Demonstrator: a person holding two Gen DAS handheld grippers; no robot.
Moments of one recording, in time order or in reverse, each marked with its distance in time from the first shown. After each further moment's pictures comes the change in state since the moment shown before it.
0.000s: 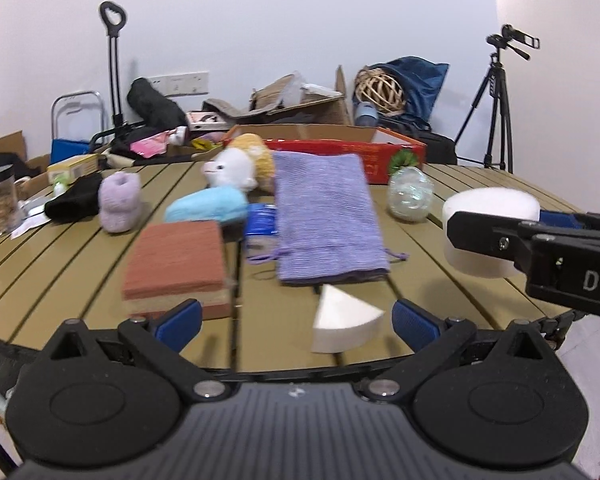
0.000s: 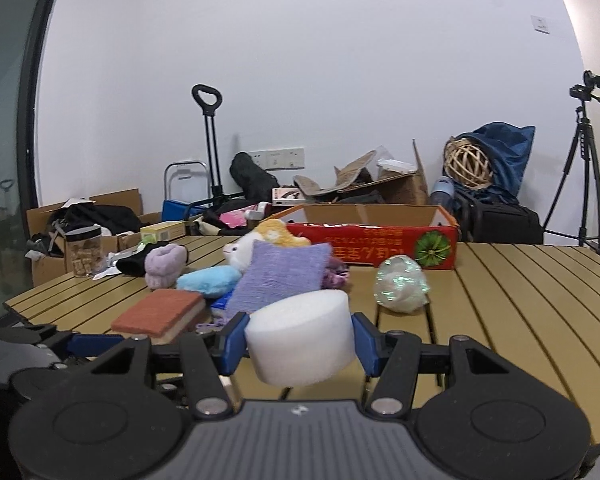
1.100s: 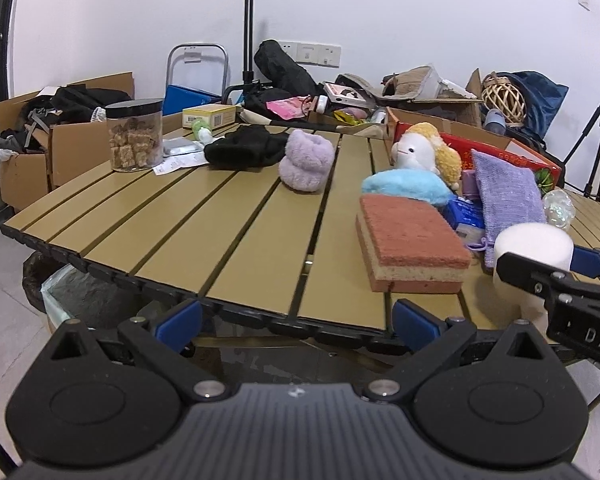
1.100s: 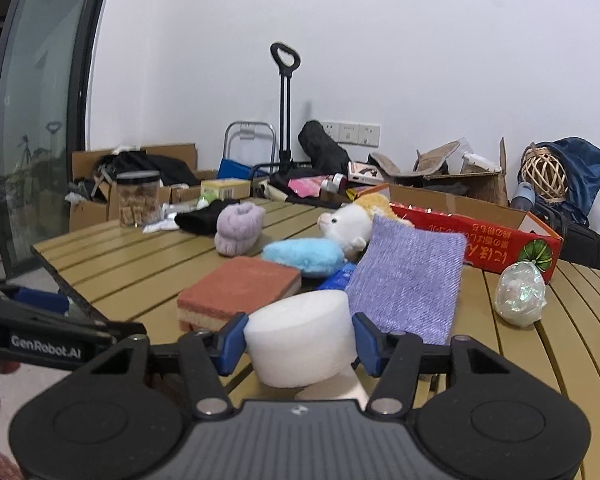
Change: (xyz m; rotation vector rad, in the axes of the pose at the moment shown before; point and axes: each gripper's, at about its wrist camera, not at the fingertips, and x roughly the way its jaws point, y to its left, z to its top) left arm -0.033 0.121 -0.011 -0.211 0.079 0.251; right arm 0.064 0.087 -0.005 -0.152 0.071 0.134
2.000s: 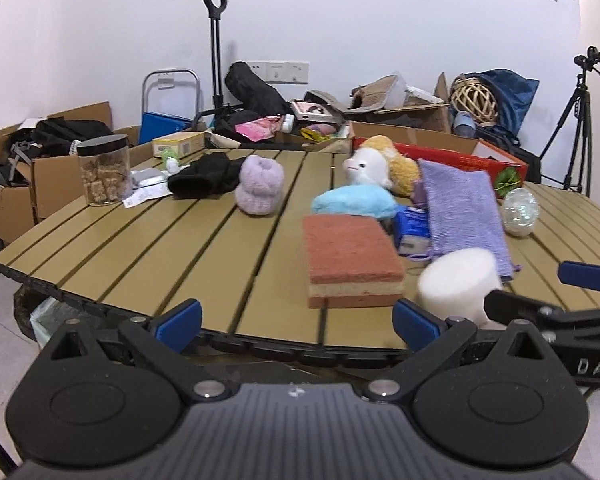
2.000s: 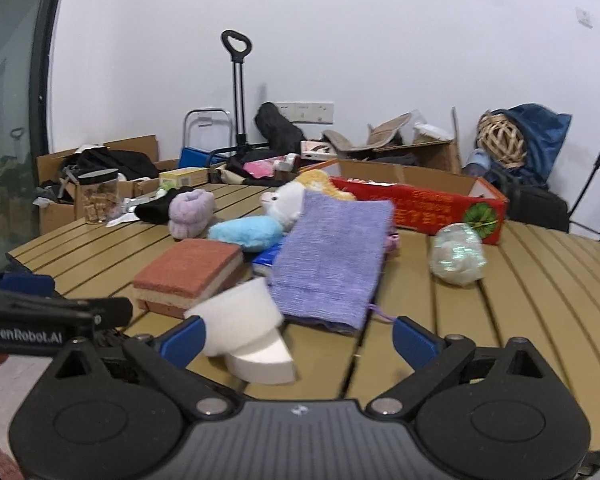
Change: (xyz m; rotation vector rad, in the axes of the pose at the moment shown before) left arm -0.016 -0.037 0.002 0.075 -0.052 -0.019; right arm -0.024 -0.032 -0.006 0.080 0.074 -0.075
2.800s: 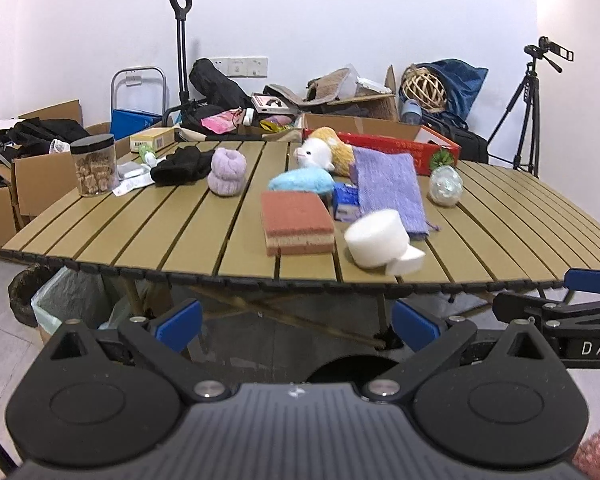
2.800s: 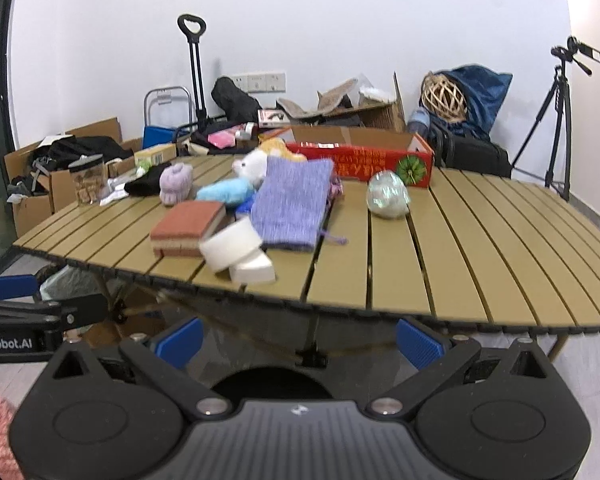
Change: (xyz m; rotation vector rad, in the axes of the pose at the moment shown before) left arm -0.088 -0.004 -0.015 0.046 0.044 -0.119; right arm -0.110 0.009 -0.019 0.096 0.117 -0.135
